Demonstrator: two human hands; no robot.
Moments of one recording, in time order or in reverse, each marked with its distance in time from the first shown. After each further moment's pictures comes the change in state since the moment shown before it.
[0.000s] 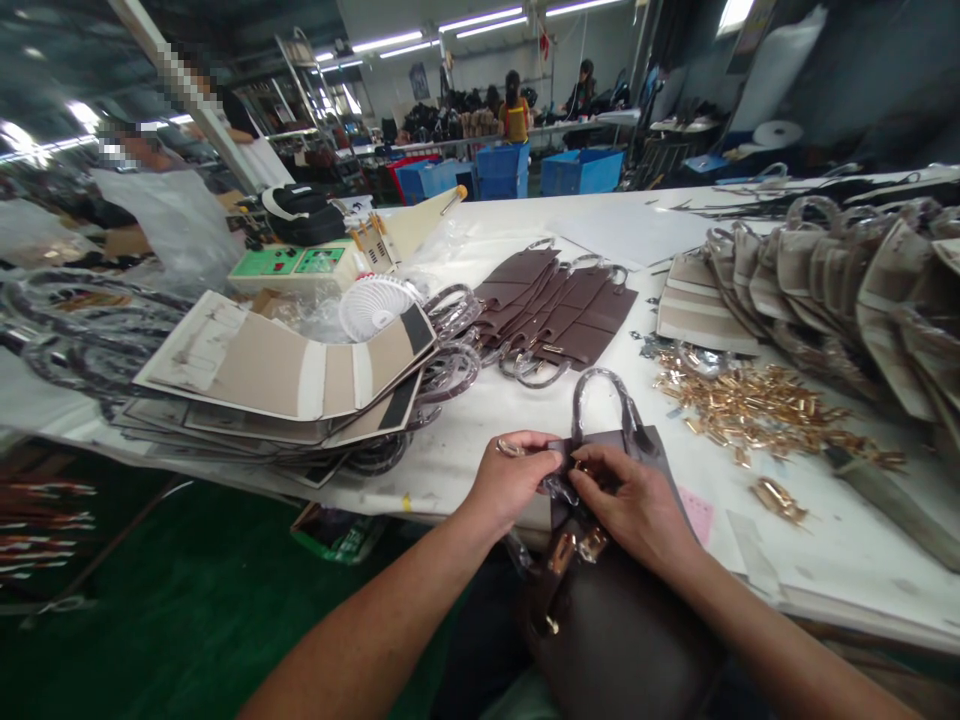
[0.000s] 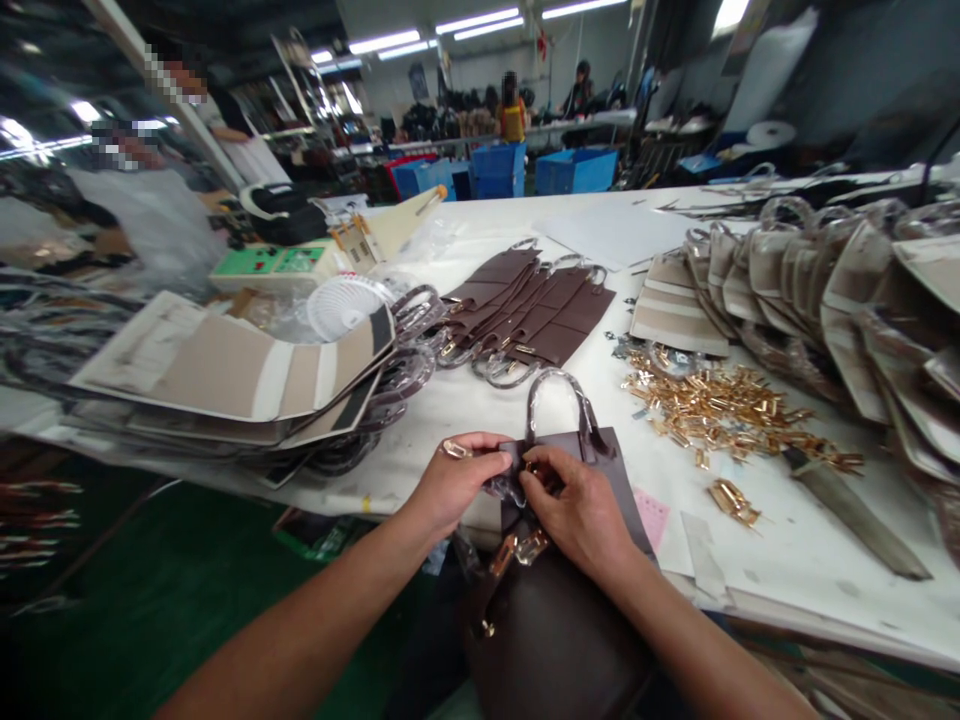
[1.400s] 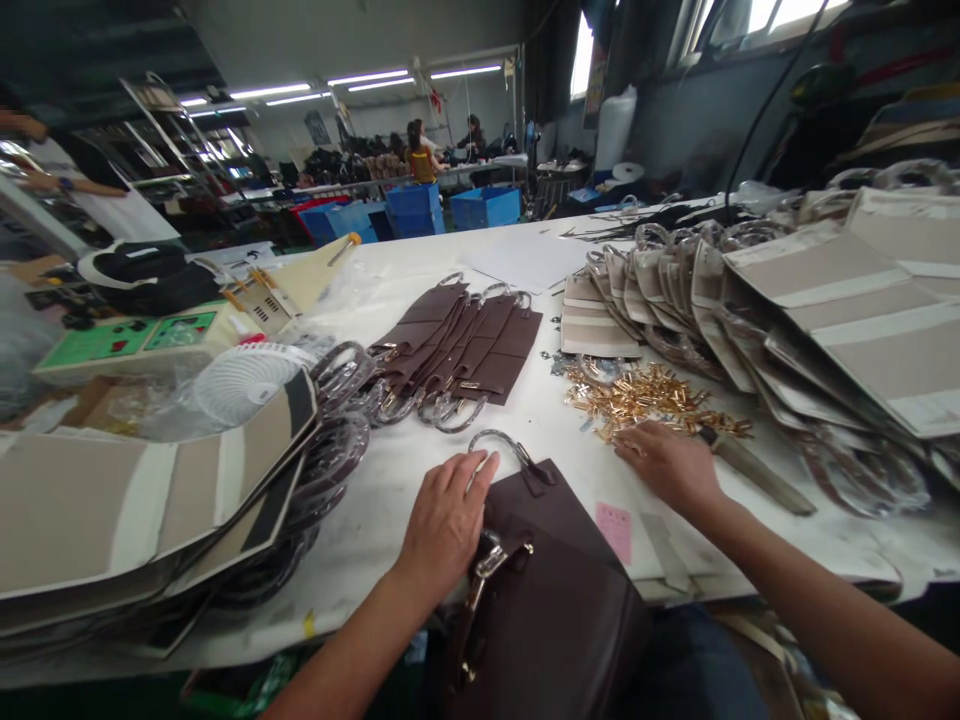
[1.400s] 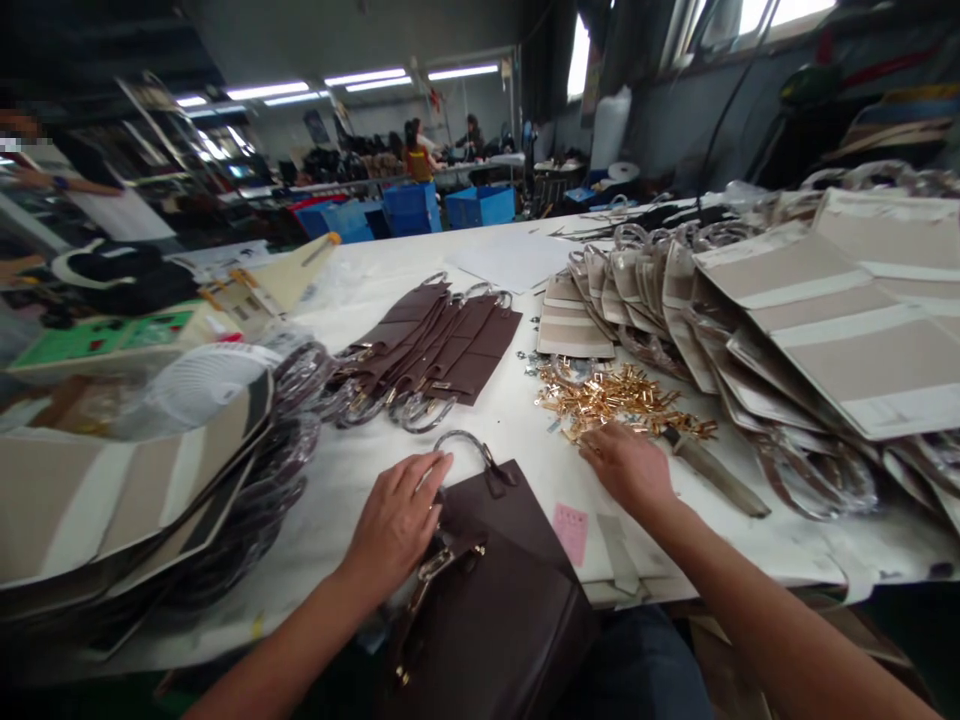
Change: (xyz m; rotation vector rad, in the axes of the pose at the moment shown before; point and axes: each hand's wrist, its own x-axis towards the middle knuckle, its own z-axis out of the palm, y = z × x) left_hand 0.044 -0.004 -0.003 1.482 -0.135 1.016; right_hand 0.031 0.143 -0.149 -0.912 0.063 0.260
